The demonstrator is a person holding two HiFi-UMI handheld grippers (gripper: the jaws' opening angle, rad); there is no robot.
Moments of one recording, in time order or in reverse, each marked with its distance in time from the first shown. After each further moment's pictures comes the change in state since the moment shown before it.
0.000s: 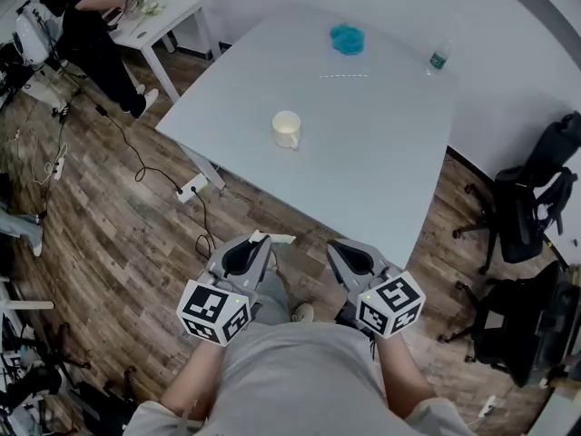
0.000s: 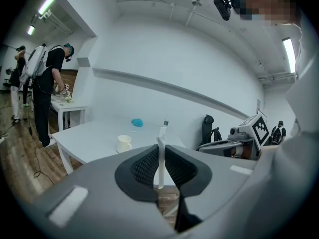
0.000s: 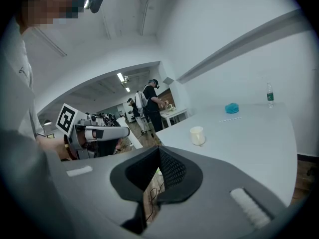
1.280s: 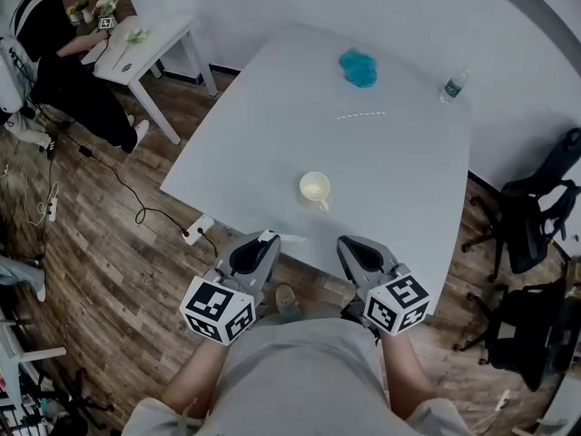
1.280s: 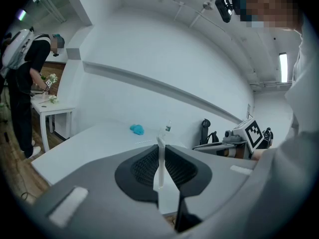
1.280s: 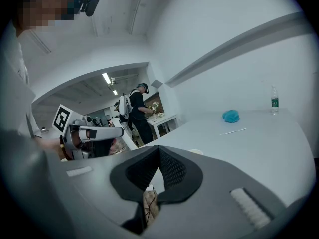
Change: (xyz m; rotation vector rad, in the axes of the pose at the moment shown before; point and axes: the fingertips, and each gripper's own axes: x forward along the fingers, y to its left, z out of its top) left arm 0.096 0.163 0.088 0.009 0.002 -0.152; right arm 0.169 -0.067 0.096 0.033 -0.053 -0.132
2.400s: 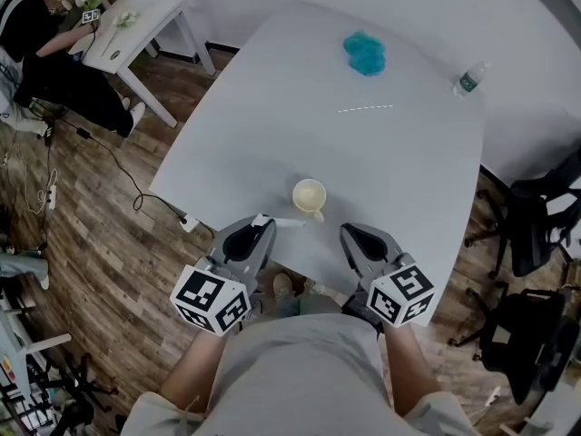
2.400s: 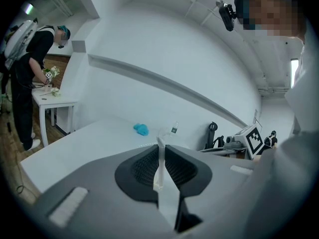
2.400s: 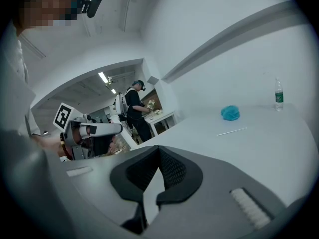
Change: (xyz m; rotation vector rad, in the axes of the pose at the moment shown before) left arm 0.071 0.041 0.023 -0.074 0.013 0.036; right arm 0.042 -0.071 0.021 0.041 0.047 0.014
